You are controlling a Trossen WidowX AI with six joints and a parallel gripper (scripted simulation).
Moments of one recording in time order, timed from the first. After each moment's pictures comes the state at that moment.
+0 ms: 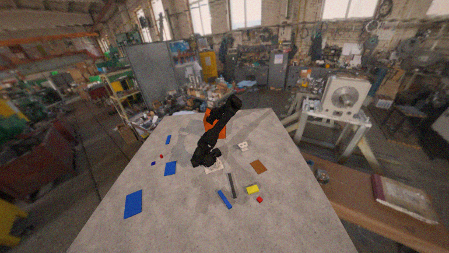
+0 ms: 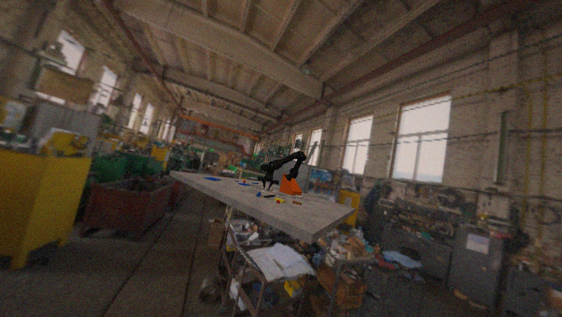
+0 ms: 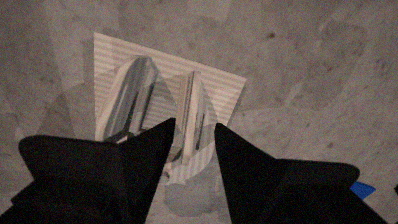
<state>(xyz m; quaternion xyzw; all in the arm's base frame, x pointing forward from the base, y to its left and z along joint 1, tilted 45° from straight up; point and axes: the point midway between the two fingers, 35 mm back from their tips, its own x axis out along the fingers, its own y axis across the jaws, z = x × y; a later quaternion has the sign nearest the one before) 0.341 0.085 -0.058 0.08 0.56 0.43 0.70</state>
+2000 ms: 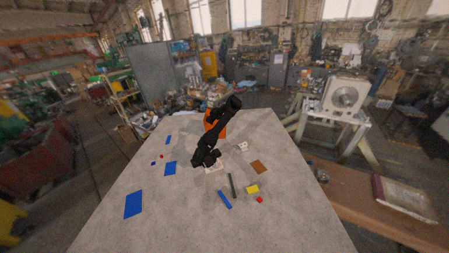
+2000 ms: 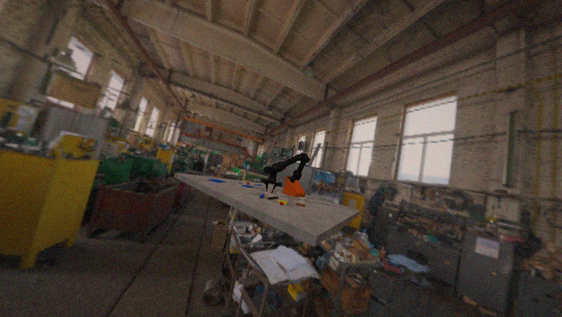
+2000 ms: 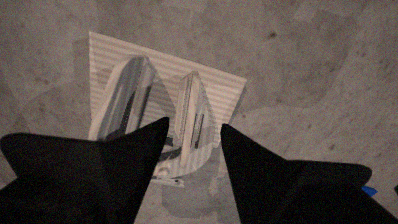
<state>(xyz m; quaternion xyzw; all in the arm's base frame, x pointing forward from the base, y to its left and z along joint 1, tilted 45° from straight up) 0.341 0.087 -0.061 0.08 0.56 0.43 0.70</state>
